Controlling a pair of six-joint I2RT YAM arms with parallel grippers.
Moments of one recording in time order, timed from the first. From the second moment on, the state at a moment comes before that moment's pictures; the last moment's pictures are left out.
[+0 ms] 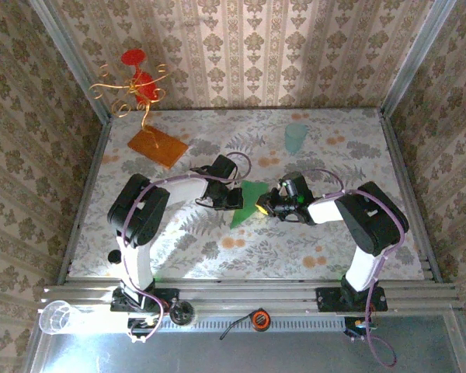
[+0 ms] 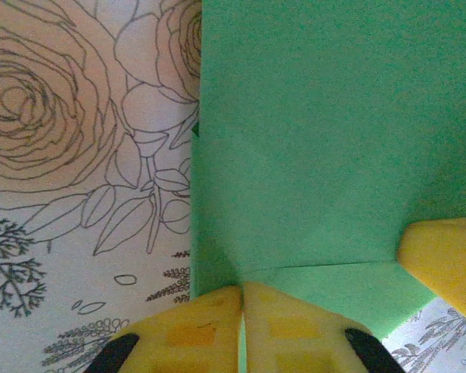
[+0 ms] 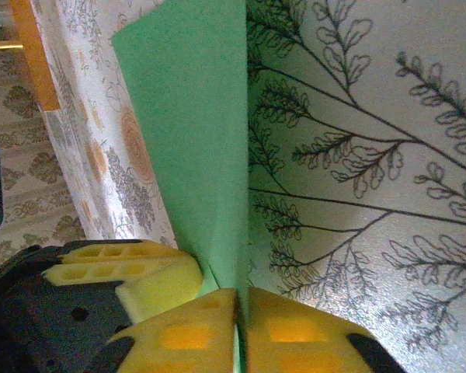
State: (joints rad) left arm -0.67 1.91 1.16 -0.42 0.36 -0.54; right arm 0.44 1.78 0.66 0.39 -0.48 1.18
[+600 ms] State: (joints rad) left arm -0.74 1.62 0.93 -0.20 0.28 -0.39; right arm 0.43 1.64 0.63 0.34 -0.42 1.23
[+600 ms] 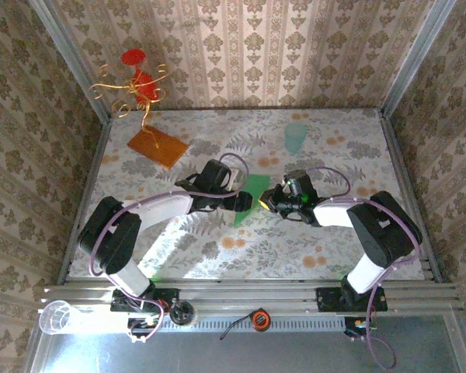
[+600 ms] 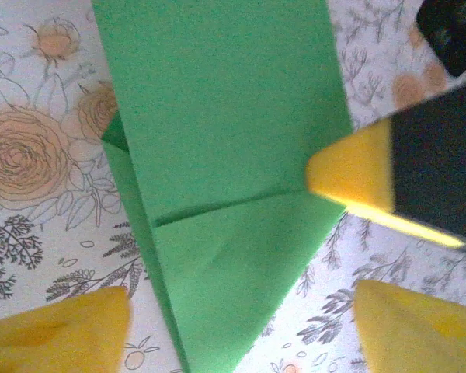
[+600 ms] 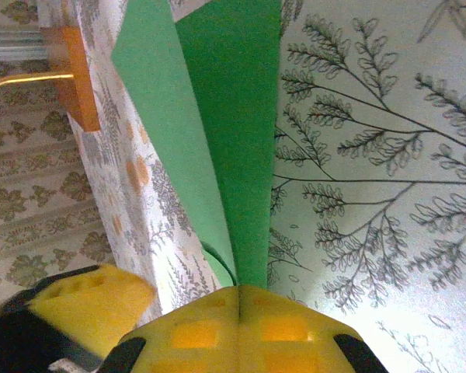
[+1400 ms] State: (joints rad) left arm -0.90 1.59 0.86 -0.03 0.01 -0.10; right arm 0.41 1.59 0.64 0.22 -0.40 1.32
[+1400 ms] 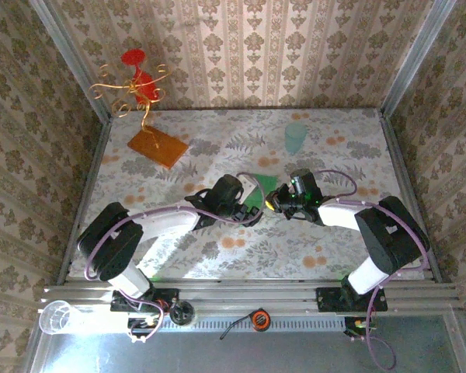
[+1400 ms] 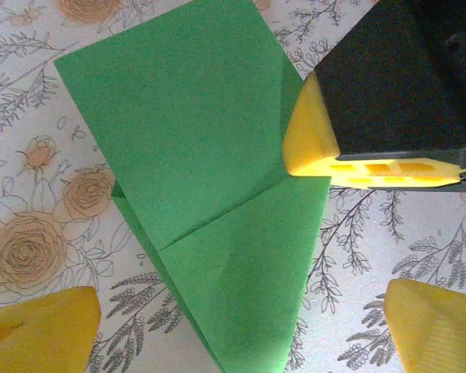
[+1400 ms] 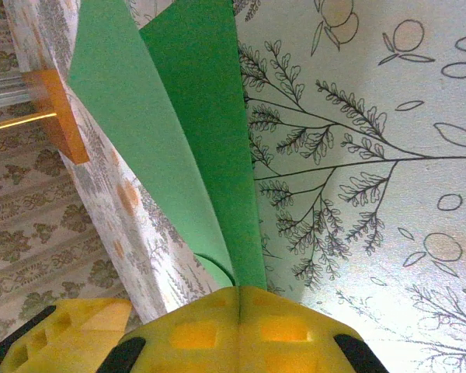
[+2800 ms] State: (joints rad) left arm -0.96 1.78 0.82 0.21 -0.08 0.13; right arm 0.42 1.65 0.66 0.25 -0.43 1.42
